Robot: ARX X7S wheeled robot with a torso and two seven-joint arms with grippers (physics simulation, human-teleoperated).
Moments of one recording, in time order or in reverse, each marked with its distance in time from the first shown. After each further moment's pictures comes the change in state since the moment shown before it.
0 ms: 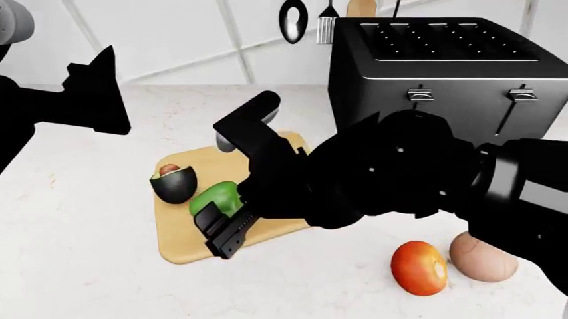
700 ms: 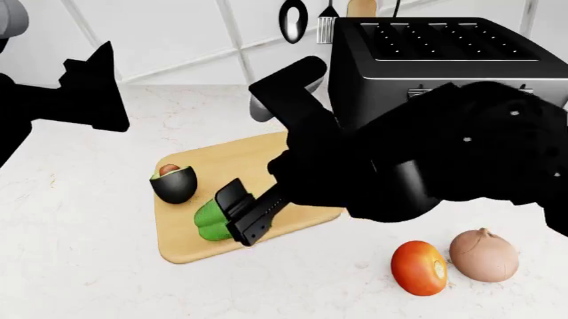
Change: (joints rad) left arm -0.016 -0.007 0.011 0.002 -0.011 0.013 -0.008; right arm 0.108 0.169 0.084 -0.164 0.240 0.043 0.188
